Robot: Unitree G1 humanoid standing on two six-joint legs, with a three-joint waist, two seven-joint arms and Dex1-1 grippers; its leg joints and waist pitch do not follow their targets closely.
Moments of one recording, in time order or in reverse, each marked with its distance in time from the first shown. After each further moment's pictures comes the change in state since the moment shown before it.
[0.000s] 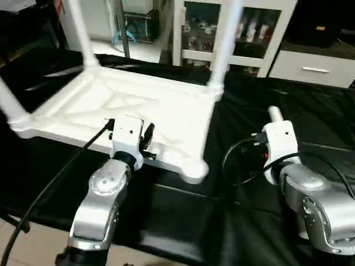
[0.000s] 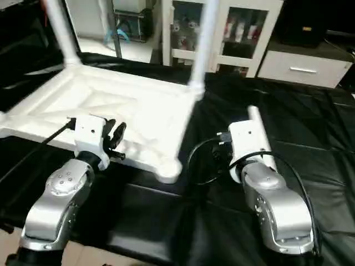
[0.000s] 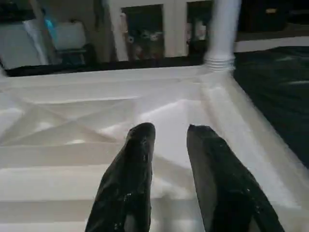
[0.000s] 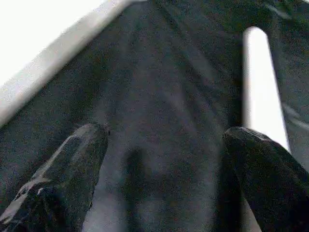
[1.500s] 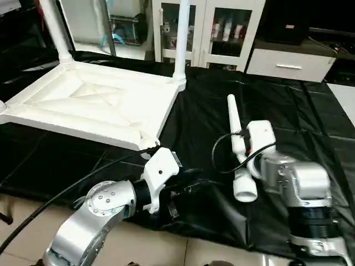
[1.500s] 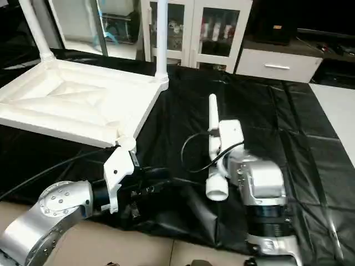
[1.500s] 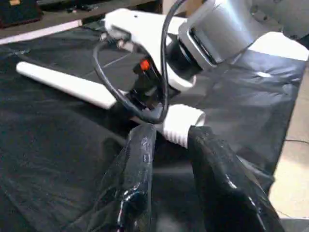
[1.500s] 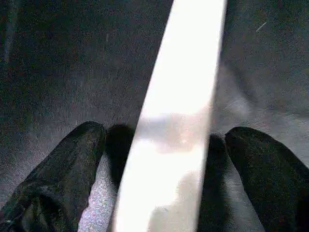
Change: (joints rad) left arm 0.075 0.307 -0.206 -0.263 -0.257 0.113 -0.567; right arm -0.244 0.119 -0.061 0.498 0.018 0.055 0.025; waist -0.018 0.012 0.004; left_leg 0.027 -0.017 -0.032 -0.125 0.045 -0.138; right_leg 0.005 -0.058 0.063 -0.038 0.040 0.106
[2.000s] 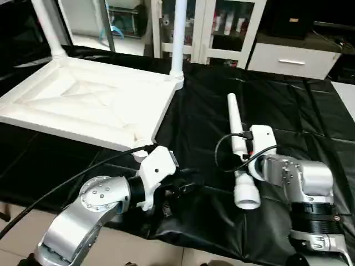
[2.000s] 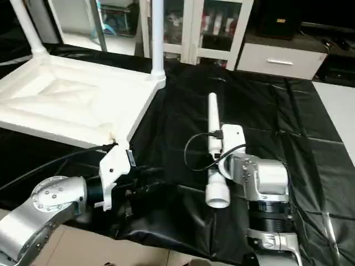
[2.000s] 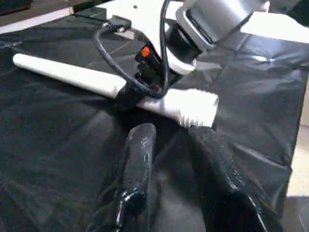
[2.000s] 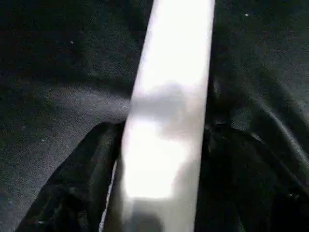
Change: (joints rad) left arm -0.034 0.077 0.005 -0.011 -0.010 0.011 -0.048; right arm -0.022 -0.012 -0.082 0.013 0.019 0.062 0.011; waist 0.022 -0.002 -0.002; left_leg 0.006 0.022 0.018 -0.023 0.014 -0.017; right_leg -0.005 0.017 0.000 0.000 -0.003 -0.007
